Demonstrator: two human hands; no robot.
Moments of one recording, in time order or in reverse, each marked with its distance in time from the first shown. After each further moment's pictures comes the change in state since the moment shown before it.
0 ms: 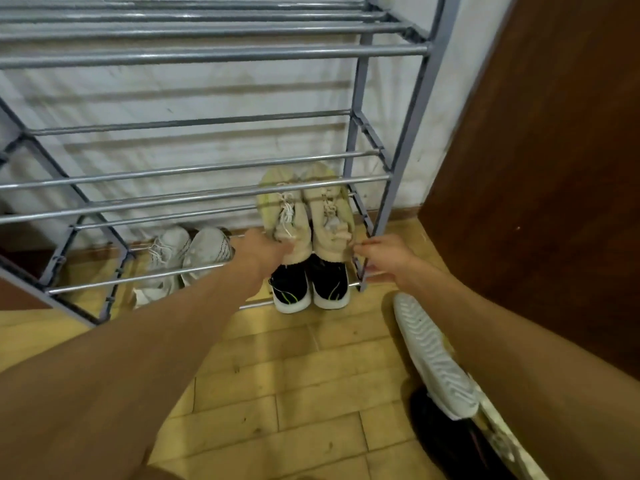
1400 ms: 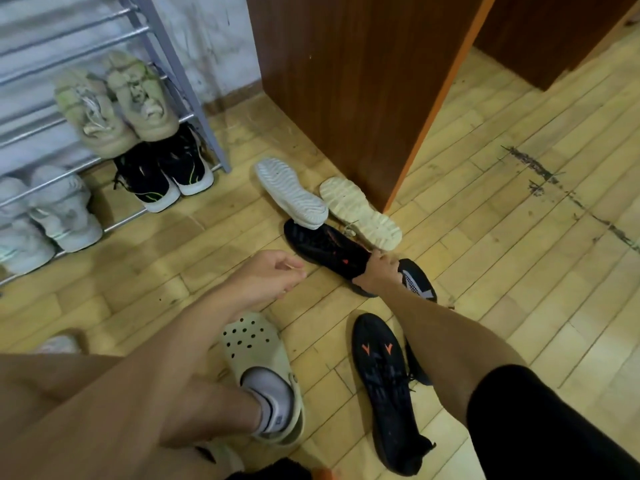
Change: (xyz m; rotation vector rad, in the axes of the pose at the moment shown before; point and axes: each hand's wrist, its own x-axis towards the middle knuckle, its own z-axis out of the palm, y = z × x) left_hand -0.280 -0.095 0.139 0.484 -0.776 0.136; right_hand -0.201 0.365 -0.083 -0.598 0.175 0.461
